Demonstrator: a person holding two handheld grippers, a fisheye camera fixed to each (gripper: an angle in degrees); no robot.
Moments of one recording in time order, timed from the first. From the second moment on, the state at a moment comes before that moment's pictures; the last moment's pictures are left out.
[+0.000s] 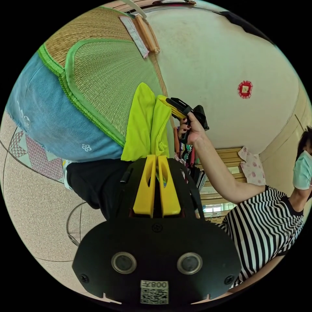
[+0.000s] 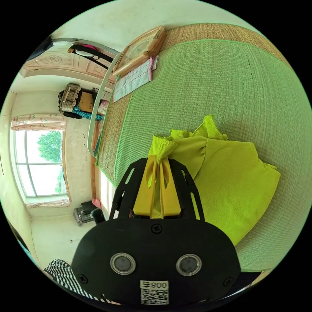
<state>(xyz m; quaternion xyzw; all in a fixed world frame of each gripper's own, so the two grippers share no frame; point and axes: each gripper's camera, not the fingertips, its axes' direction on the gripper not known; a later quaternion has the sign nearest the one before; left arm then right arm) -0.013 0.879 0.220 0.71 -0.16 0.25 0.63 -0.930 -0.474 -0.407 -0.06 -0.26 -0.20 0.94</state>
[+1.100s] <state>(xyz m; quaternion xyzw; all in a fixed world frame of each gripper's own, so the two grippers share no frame) -0.230 0.876 0.165 0.73 -0.10 0.24 0.63 -1.050 -0.469 -0.501 -0.06 -0.28 -0.34 0.90</state>
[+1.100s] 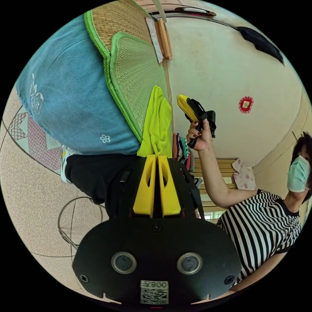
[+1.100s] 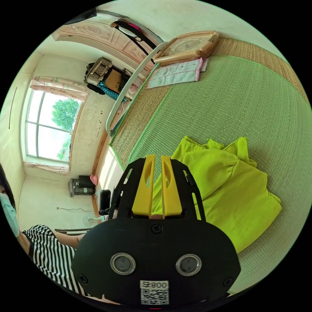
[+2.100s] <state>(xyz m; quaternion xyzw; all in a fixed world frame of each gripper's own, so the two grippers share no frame) -0.152 0.882 0.222 0.76 -0.17 0.24 0.58 -1.020 -0.332 -0.528 -0.12 -0.21 -0.42 0.87</state>
